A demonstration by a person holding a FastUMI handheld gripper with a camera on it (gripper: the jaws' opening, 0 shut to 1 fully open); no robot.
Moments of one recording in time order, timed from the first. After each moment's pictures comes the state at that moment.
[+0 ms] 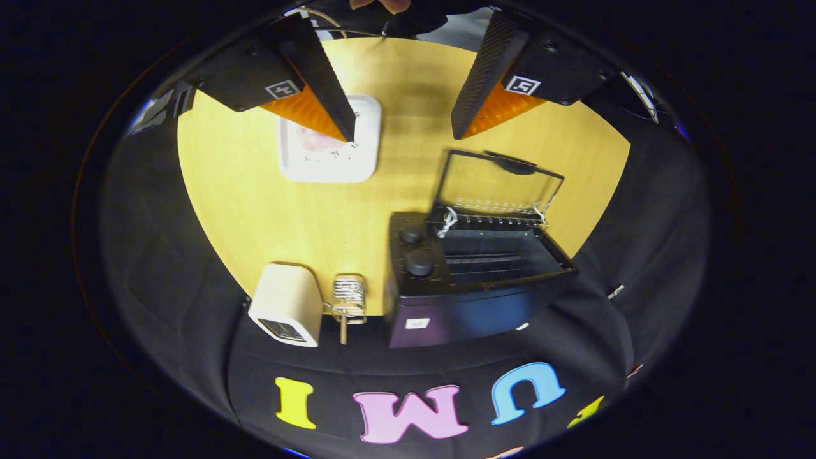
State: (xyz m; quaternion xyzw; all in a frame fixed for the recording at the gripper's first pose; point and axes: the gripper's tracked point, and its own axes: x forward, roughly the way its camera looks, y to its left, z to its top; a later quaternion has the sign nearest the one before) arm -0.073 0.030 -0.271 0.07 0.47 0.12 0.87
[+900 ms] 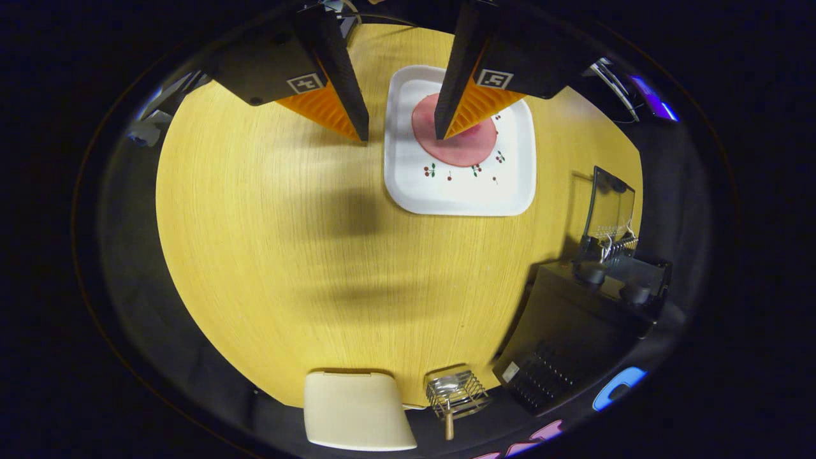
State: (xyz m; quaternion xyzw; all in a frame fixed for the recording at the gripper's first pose) arm -0.037 -0.085 -0.425 0.09 0.65 0.13 0.74
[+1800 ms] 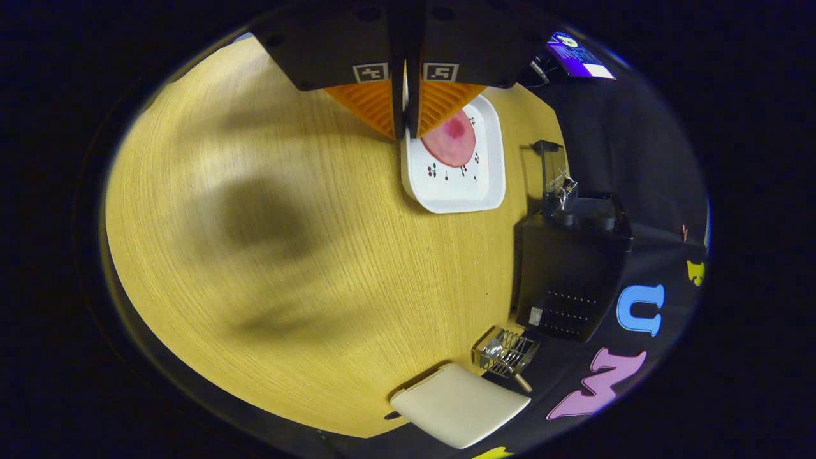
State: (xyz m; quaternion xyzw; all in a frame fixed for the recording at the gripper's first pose) arm -0.049 -0.107 -0.411 0.35 0.62 0.13 0.69
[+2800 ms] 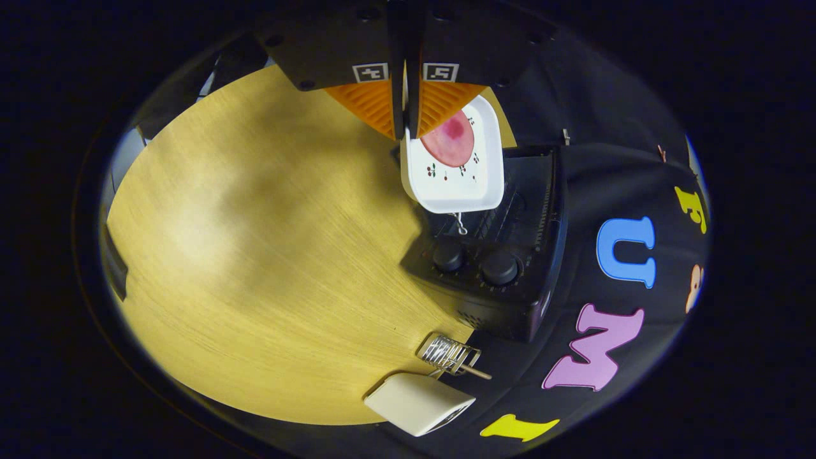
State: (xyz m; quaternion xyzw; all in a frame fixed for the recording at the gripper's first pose) arm -0.062 0.138 -0.316 0.50 0.51 -0.02 0.70
